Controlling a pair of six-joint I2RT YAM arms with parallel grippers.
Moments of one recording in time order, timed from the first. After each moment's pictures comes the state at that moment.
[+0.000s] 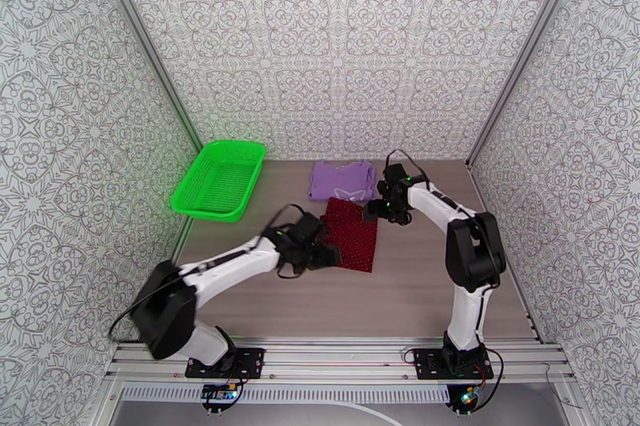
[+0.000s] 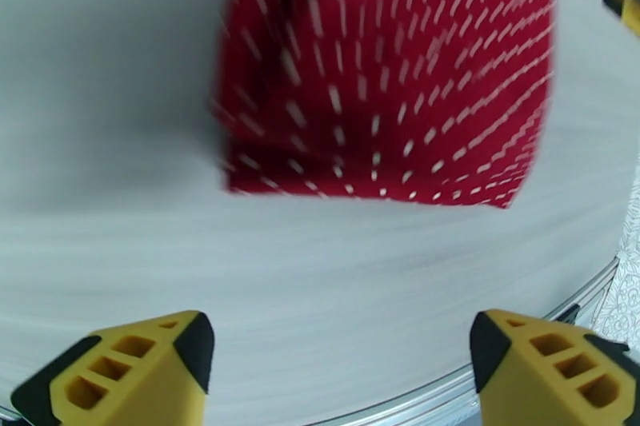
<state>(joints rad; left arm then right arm) -0.80 1.60 1.01 -0.53 0.15 -0.96 0.30 2.01 1.51 -0.81 -0.22 0.29</state>
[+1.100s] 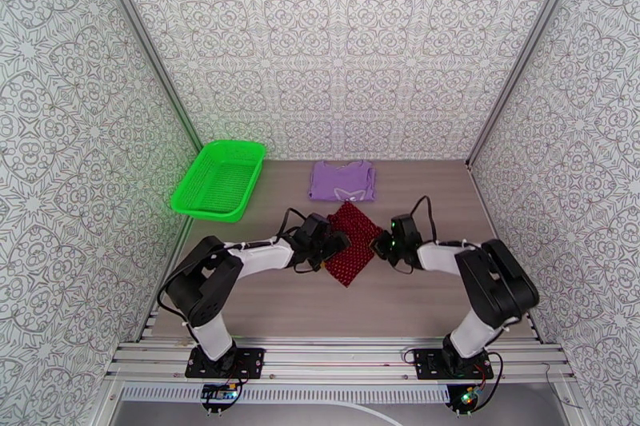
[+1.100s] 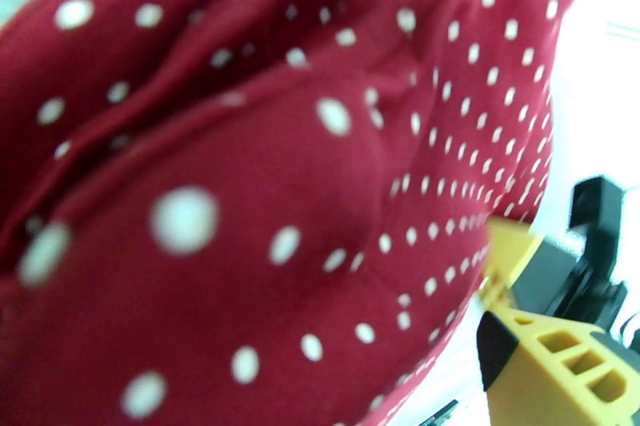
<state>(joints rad) -0.68 1.74 0.90 -0.04 0.21 -1.22 0.42 1.63 0.64 0.12 -0.27 1.20</state>
